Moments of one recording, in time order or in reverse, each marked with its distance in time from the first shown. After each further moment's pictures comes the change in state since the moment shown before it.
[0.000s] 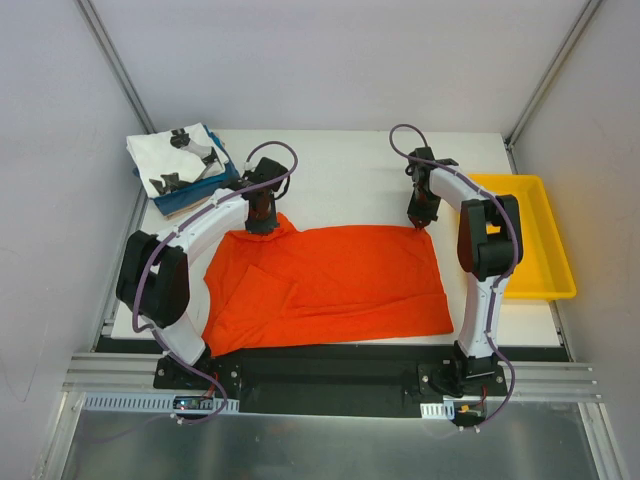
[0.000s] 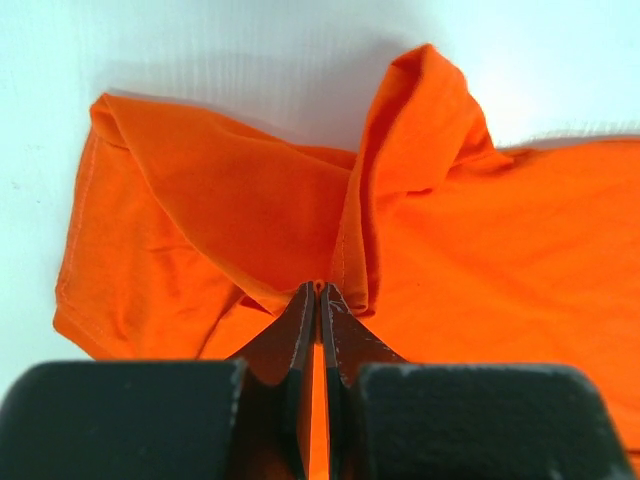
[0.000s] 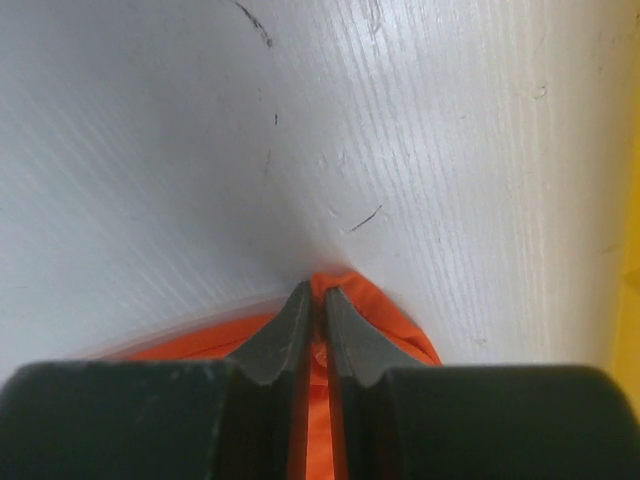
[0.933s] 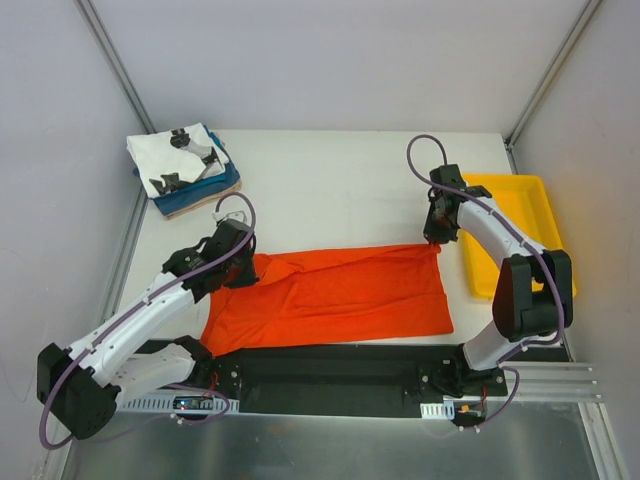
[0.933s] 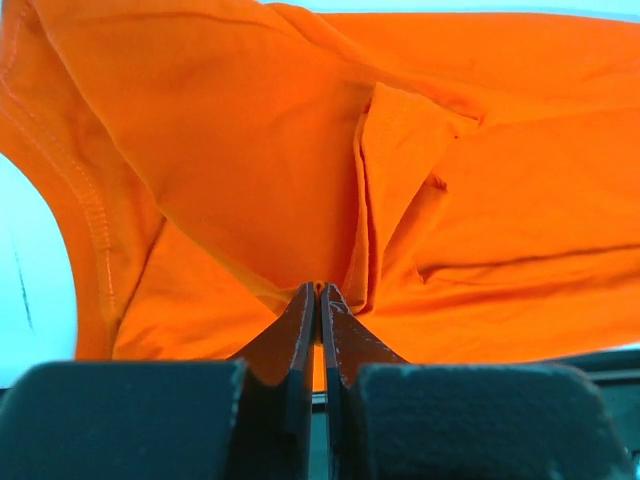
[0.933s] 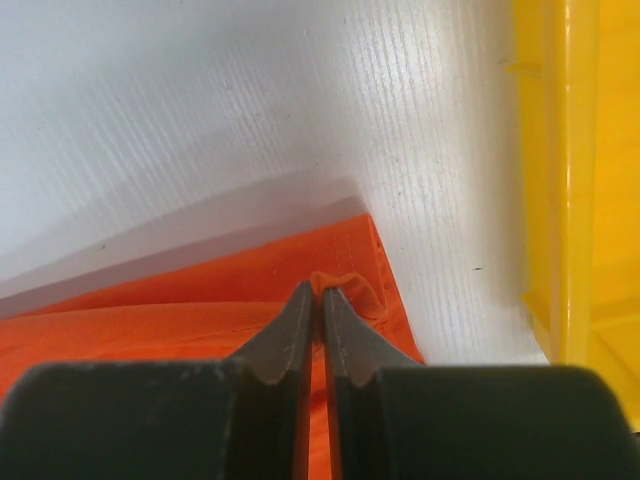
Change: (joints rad) left arm -0.132 -0.681 -0.510 -0.003 0.081 -0.135; right arm -0.002 -0.516 -0.440 0.077 -0.050 -0.071
